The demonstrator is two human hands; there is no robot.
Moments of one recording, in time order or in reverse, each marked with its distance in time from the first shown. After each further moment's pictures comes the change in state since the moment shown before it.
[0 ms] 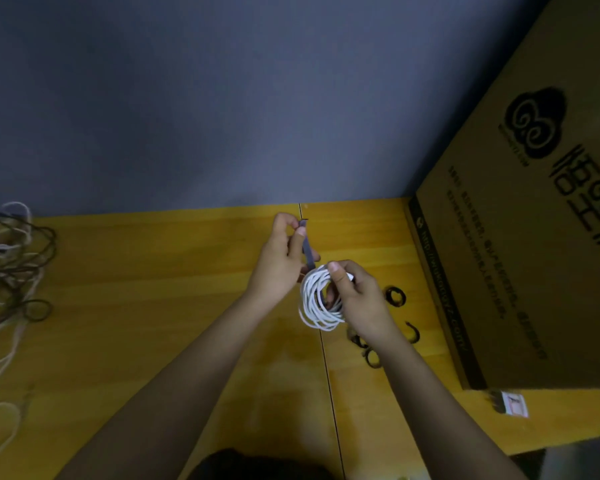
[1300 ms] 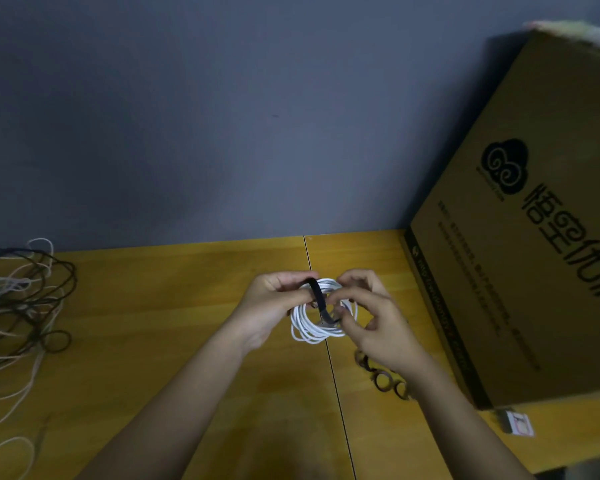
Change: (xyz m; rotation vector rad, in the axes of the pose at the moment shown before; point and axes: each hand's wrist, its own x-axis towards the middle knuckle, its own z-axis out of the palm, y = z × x) left_hand -0.045 0.040 -0.048 -0.369 -0.151 -0.300; right_hand -0.023 -0.031 -0.004 -0.331 -0.038 -0.439
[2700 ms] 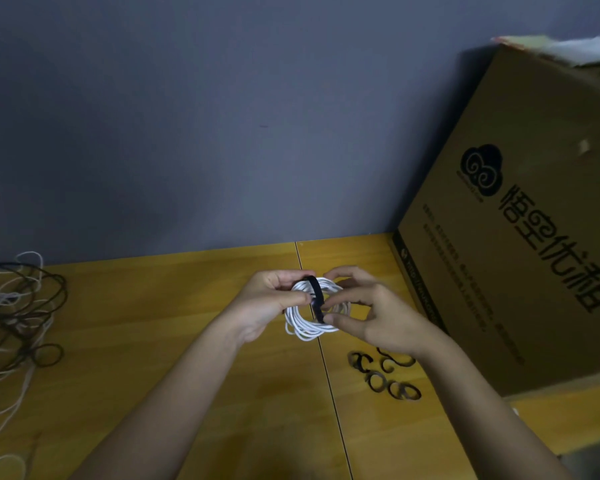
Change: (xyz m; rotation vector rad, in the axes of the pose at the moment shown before) left_hand 0.003 0.011 -0.003 0.162 -0.121 -0.020; right_hand 0.012 -0.024 -0.034 -0.135 -0.294 0.115
